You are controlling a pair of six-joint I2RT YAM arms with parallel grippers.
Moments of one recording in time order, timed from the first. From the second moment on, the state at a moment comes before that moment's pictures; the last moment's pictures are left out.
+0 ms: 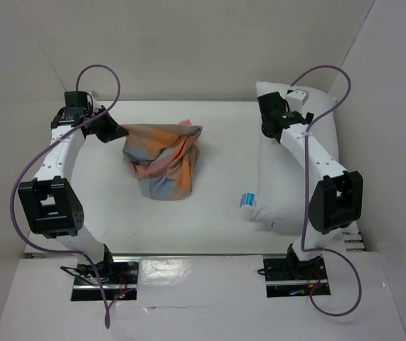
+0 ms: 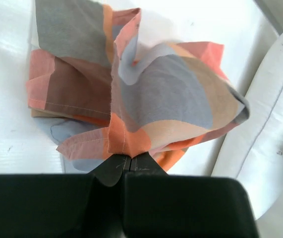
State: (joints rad) left arm 0.15 1.65 1.46 -0.65 0.44 -0.56; right arm 0.26 1.67 1.49 -0.74 0.86 0.51
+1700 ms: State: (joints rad) left arm -0.11 1.68 1.84 -0.84 0.57 -0.36; right arm 0.51 1.51 1.36 -0.41 0.09 0.40
